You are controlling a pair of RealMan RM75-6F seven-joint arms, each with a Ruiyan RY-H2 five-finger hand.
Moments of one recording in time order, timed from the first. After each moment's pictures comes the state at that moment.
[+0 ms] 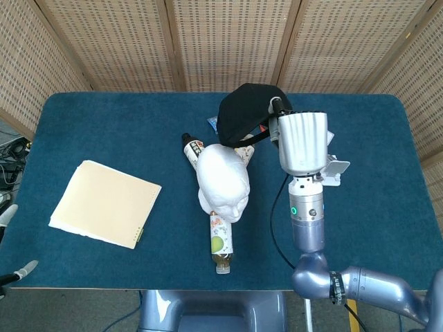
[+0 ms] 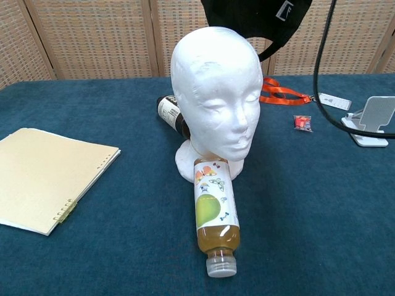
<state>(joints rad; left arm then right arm) 0.04 -0.94 0.04 -1.76 1.70 1.67 -0.11 0.82 -1.57 0.65 -1.79 -1.22 1.48 -1.04</state>
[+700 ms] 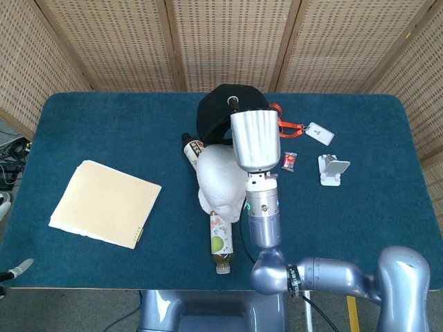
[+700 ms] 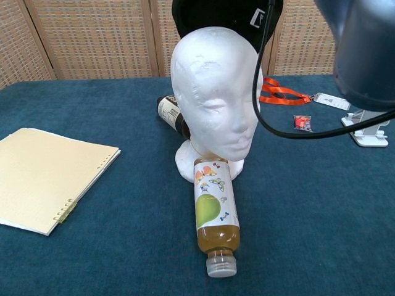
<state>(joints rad) 0.03 -0.91 0.04 -1.75 1.68 1.66 -0.20 1.06 -1.75 0.66 -1.63 -1.09 1.54 -1.22</state>
